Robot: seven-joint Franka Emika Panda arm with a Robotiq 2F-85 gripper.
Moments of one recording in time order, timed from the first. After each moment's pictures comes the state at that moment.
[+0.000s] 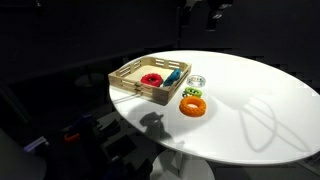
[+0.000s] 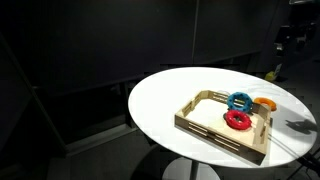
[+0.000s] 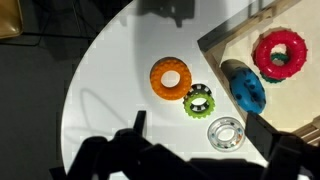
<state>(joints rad) -0.11 -0.16 -0.10 -2.19 -0.07 1.97 0.08</state>
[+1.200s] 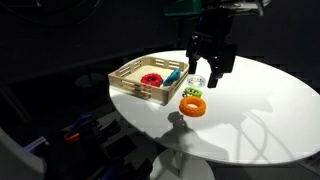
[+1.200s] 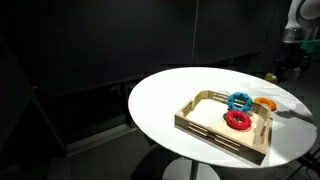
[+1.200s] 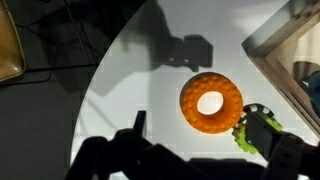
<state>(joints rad) -0.16 0.03 -0.16 -2.29 -0.09 2.19 0.17</state>
